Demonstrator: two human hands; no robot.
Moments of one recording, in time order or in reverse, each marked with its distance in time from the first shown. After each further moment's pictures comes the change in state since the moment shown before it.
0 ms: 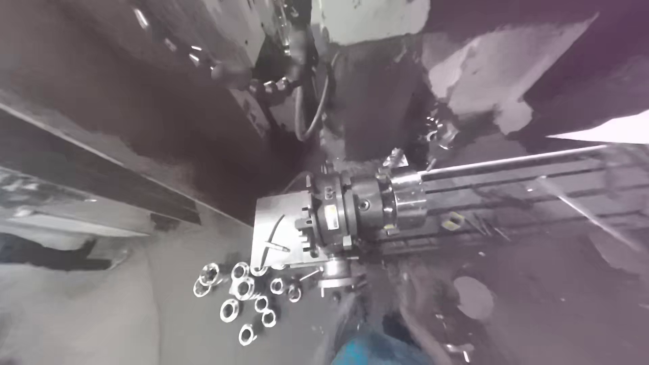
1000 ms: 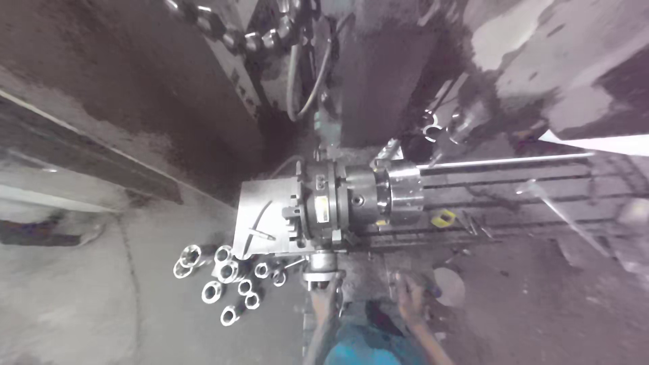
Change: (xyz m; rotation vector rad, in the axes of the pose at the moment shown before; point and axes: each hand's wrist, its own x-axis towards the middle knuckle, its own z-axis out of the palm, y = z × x) left_hand -0.032 0.026 0.041 -0.205 0.617 0.453; right_hand 0.014 0.032 -0.028 -0.046 -0.109 -0.023
